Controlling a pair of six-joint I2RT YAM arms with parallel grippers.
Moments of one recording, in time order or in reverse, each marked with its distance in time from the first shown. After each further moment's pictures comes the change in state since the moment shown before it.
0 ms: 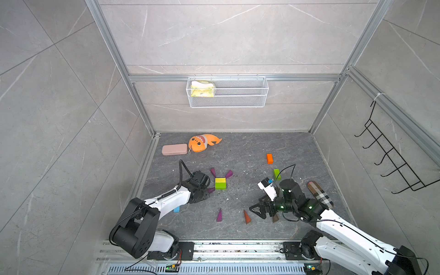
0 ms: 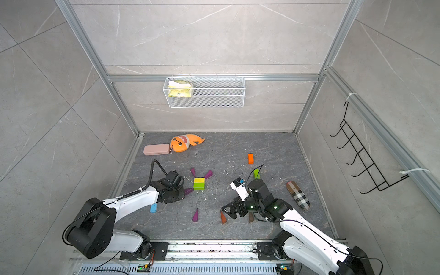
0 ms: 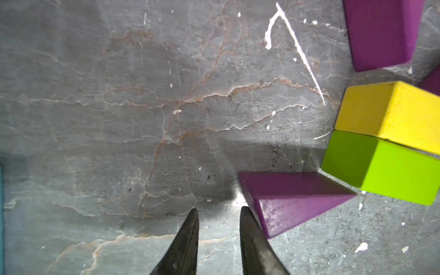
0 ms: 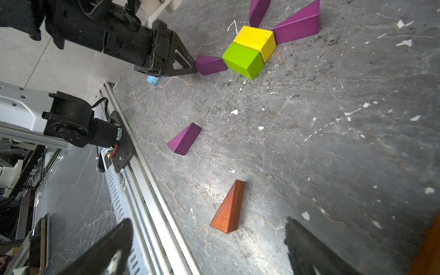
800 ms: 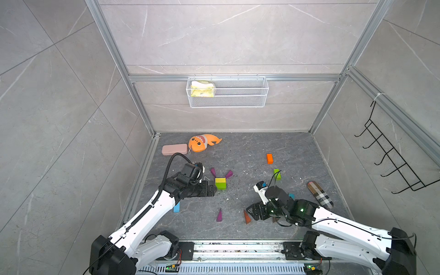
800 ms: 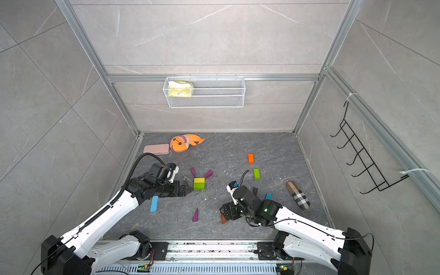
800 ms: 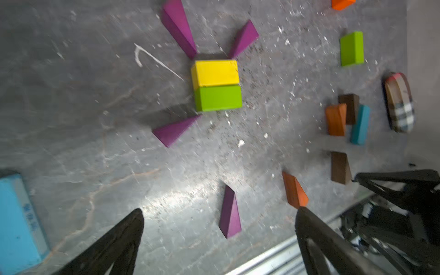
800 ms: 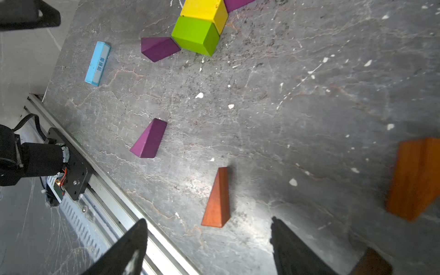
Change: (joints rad) left arm 0.005 -0.337 0.201 -0.342 0.344 0.282; right arm 0.372 0.133 0.129 -0.130 0.510 0.356
